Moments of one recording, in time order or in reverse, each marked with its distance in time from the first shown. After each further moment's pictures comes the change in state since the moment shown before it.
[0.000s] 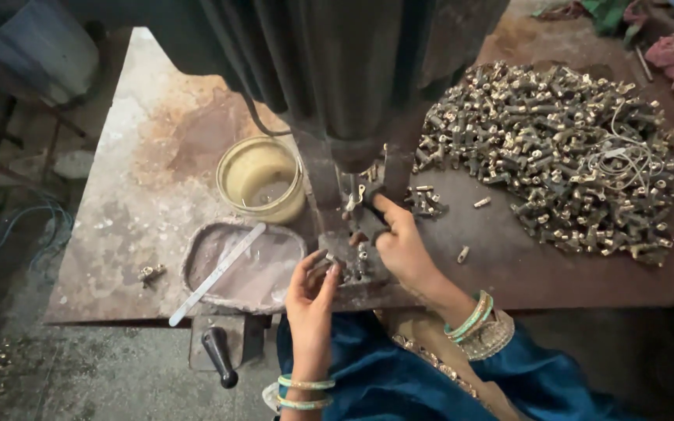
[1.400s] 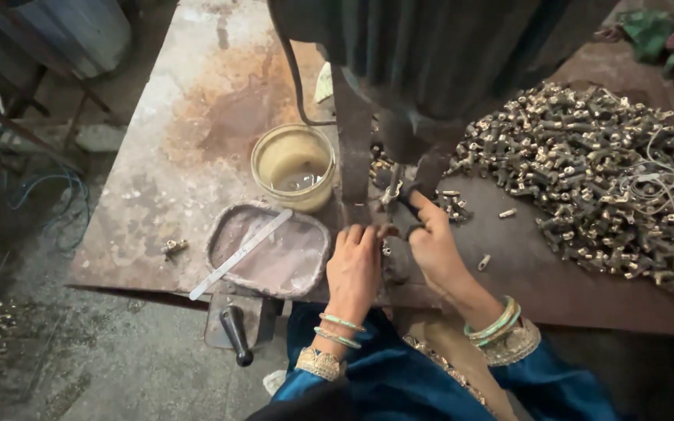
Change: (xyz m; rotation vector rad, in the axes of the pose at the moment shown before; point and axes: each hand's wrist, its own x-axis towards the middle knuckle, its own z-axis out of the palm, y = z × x) left_hand 0.039 -0.006 0.027 1.179 -0.066 0.730; right_hand 0.003 0.026 -0.018 -0.189 0.056 -0.140
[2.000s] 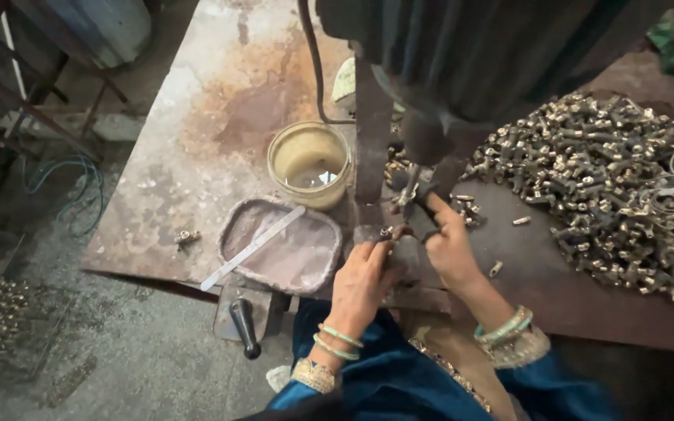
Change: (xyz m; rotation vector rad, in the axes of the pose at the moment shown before) left_hand -0.028 -0.015 -0.002 -0.144 -0.169 0.006; right_hand 0.001 -0.014 0.001 0.141 -0.105 0.068
